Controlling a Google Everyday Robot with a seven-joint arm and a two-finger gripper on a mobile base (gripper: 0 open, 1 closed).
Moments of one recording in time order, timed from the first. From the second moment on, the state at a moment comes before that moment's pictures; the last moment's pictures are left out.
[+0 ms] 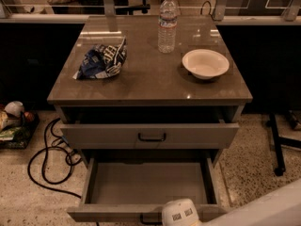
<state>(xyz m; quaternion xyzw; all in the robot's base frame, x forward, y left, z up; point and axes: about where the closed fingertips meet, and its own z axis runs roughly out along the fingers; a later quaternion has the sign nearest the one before) 0.361 -0.070 0.447 -0.73 0.65 -0.13 0.15</state>
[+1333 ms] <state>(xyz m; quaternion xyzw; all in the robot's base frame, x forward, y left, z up) 0.394 -0.064 0.440 -0.73 0.65 -0.15 0.17</state>
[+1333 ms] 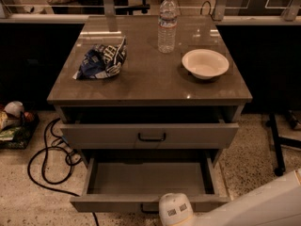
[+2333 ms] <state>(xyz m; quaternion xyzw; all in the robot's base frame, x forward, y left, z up) 0.403 -0.061 0.441 -0.73 0.64 -0.16 0.19</state>
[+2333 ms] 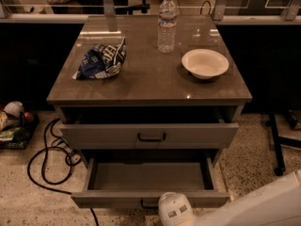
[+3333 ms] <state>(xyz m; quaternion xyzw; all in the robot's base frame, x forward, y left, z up) 0.426 -0.054 0.437 -0.70 0.64 -0.20 0.24</state>
